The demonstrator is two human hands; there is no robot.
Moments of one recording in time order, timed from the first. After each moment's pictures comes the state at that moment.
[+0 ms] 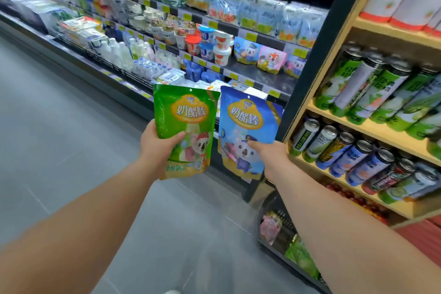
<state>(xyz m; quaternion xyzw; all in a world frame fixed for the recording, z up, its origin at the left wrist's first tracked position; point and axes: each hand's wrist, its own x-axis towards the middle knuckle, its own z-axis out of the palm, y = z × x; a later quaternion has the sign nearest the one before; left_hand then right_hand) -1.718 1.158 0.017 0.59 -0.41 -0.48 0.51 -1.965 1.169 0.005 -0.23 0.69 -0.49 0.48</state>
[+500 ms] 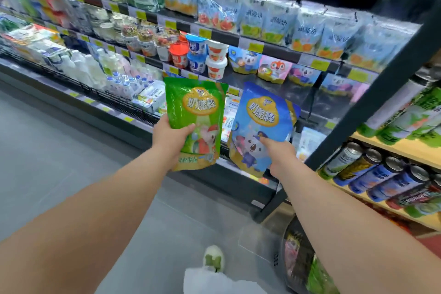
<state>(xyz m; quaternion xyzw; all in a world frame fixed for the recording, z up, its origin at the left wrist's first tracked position) -1.721 0.911 0.004 0.58 -0.44 -0.51 0.47 -1.953 0.964 -0.024 -0.12 0.71 -0.53 0.45</state>
